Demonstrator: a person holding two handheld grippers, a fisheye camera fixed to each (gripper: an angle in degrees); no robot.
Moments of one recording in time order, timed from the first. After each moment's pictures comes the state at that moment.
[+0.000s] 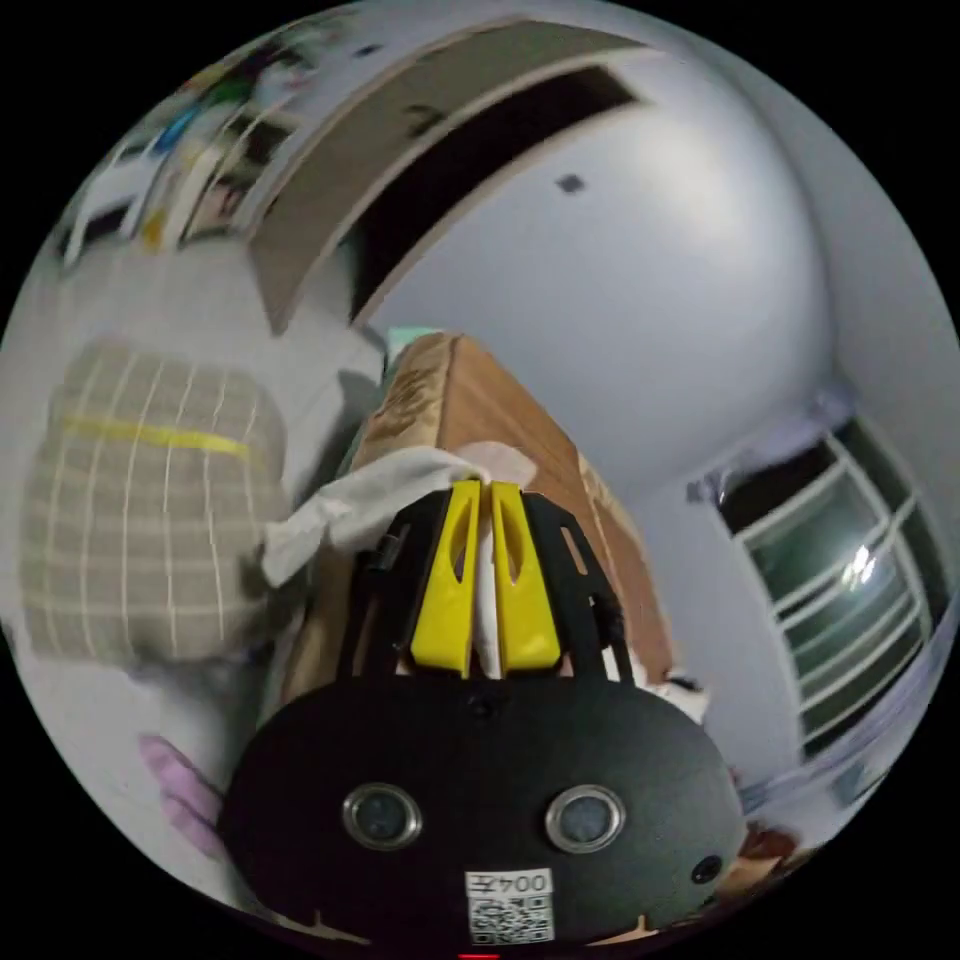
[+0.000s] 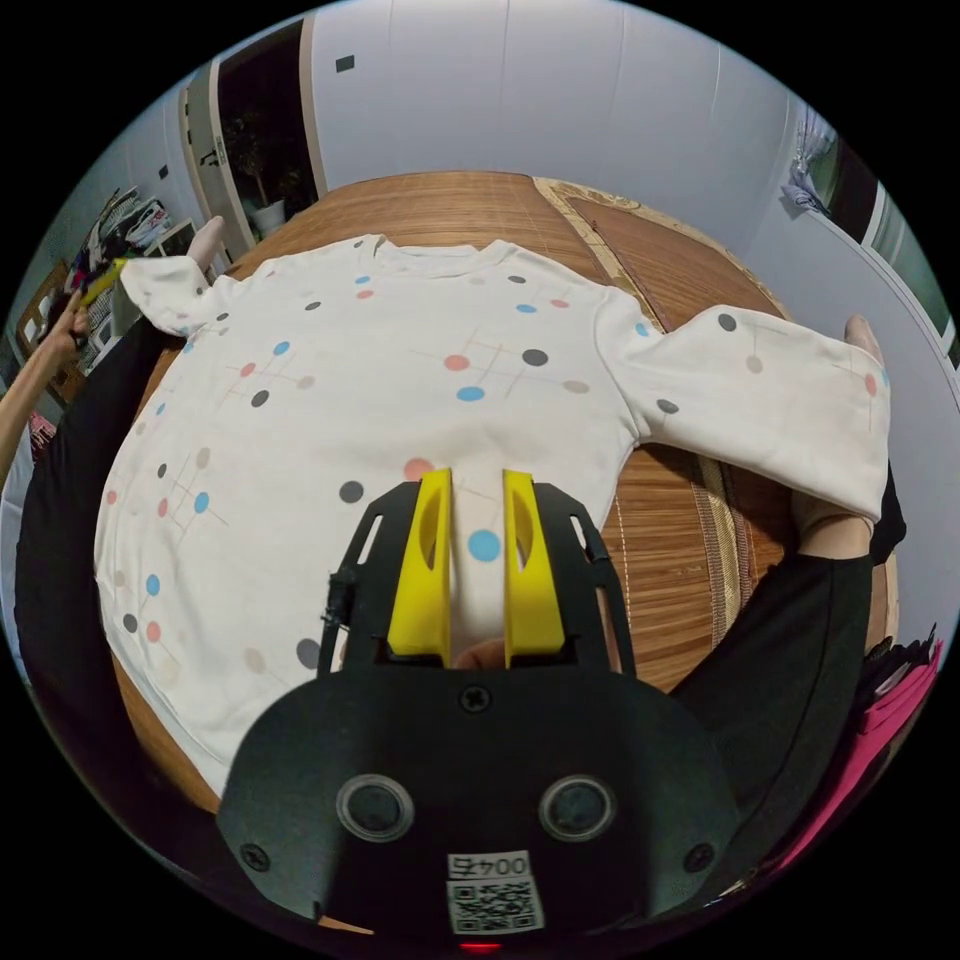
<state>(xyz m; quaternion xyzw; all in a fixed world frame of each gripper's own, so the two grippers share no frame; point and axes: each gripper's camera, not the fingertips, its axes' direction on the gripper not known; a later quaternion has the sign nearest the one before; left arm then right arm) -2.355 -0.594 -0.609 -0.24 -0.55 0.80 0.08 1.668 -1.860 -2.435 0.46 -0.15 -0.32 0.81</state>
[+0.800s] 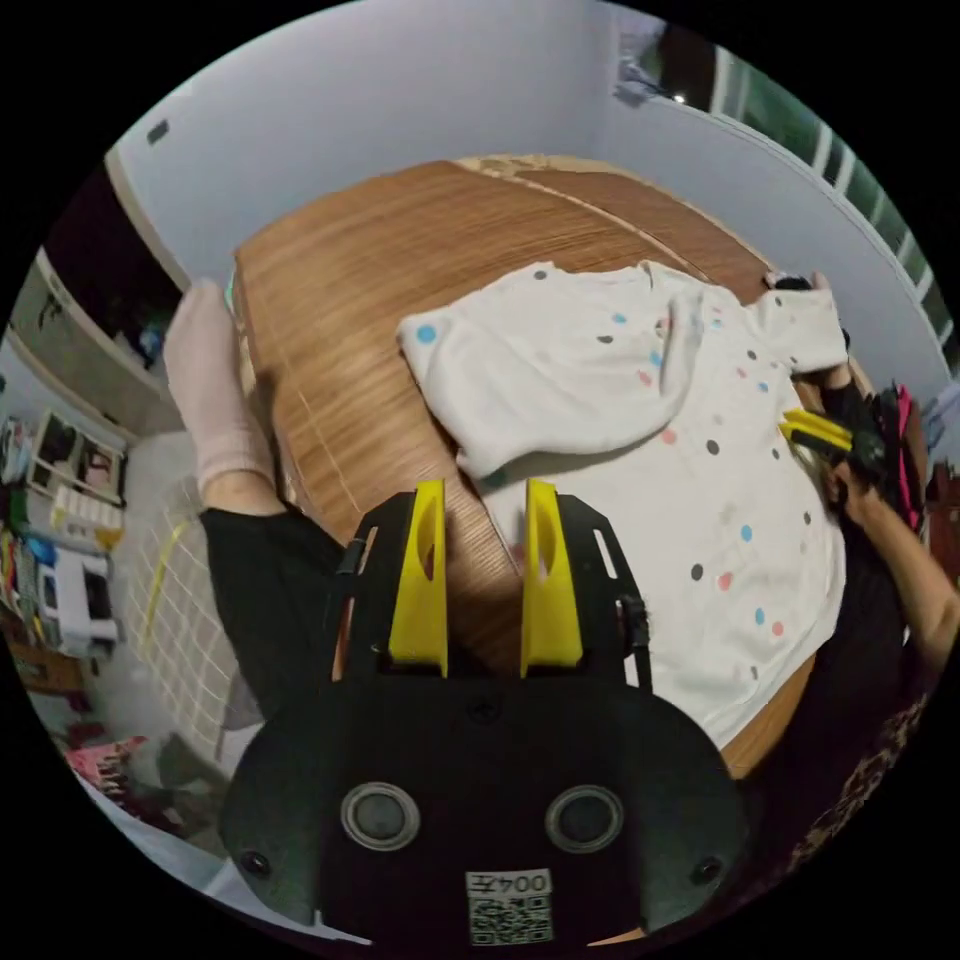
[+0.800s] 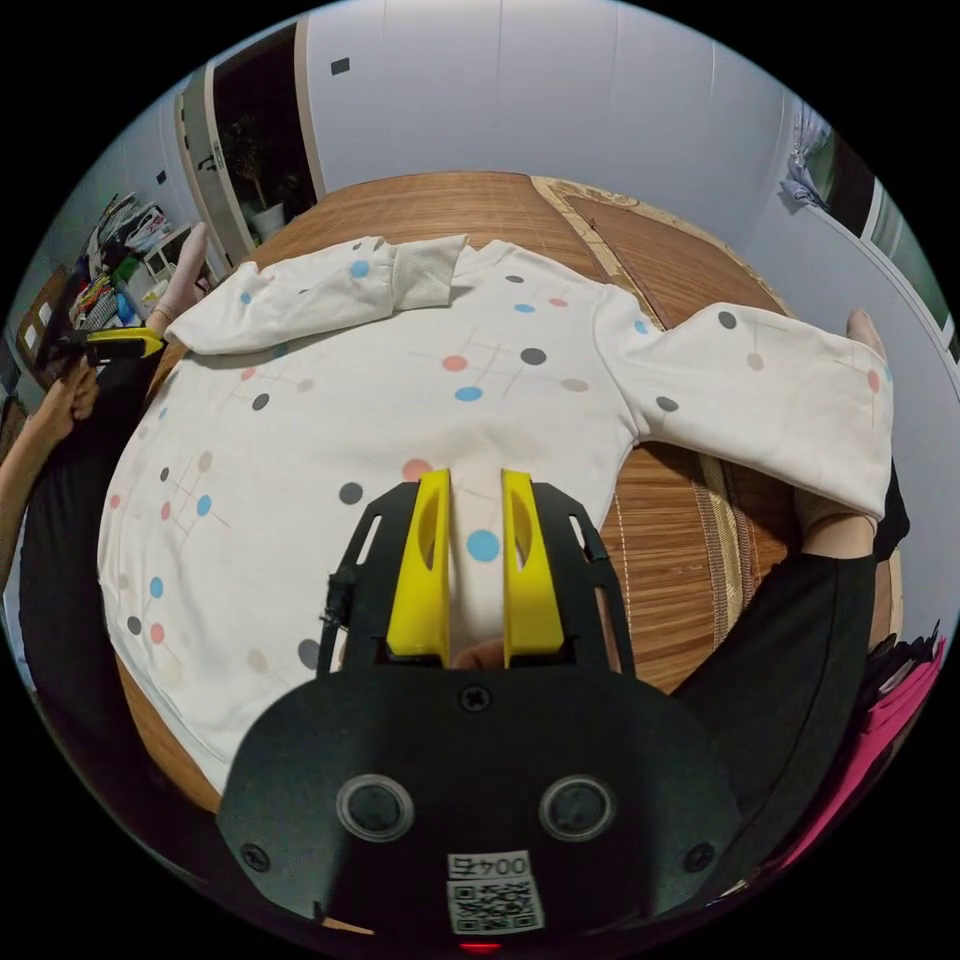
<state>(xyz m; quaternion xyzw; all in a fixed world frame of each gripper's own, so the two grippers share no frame) -2.691 -0.788 -0.864 -0.32 -0.68 0.57 -0.32 1.669 -1.906 -2.461 0.46 -0.16 -0.32 0.81</state>
